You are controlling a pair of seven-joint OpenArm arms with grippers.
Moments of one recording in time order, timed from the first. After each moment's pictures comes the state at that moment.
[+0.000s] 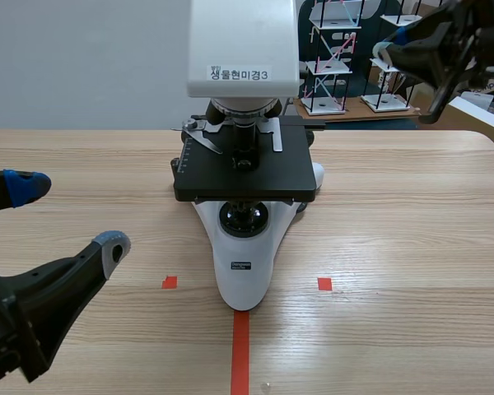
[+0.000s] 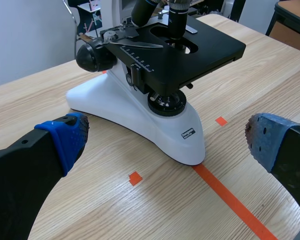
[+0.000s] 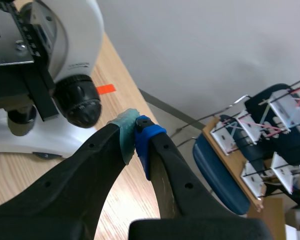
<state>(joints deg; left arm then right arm) 47.7 -32.6 -8.3 120.5 -21.6 -26.3 -11.4 34.7 54.6 -42.8 82.8 20.3 26.7 8.4</state>
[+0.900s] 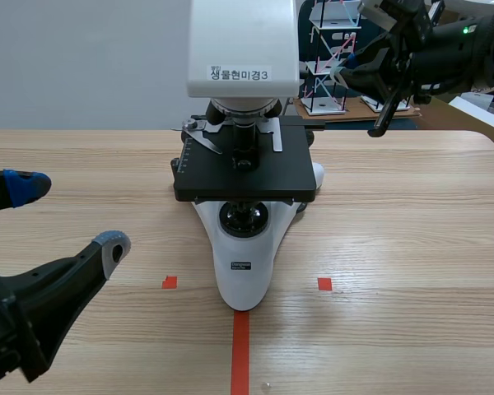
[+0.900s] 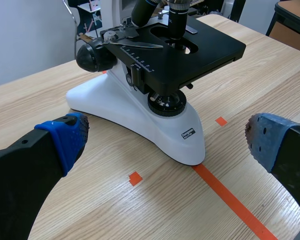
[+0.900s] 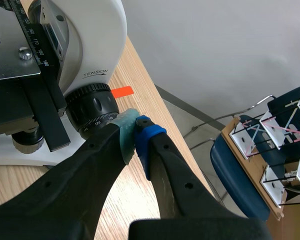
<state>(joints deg) 47.7 -32.6 -8.3 120.5 -21.6 -26.3 -11.4 41.6 46.7 -51.2 75.3 19.4 26.4 6.5</state>
